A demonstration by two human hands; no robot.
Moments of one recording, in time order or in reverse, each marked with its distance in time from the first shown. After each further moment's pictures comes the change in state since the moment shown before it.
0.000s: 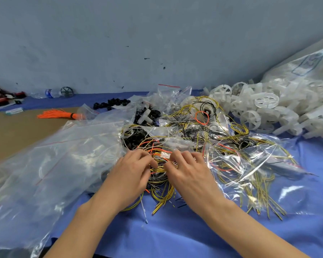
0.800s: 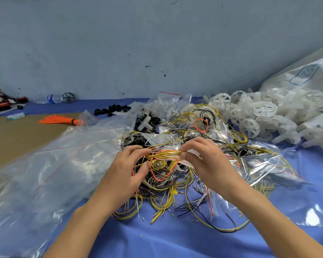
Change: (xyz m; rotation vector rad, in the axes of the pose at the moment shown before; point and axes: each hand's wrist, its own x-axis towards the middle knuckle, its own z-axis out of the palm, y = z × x) left_hand 0.007 -0.014 -0.004 -0.179 0.170 -0.081; right_hand 0.022 0.054 -0.036 0.705 0.003 0.257
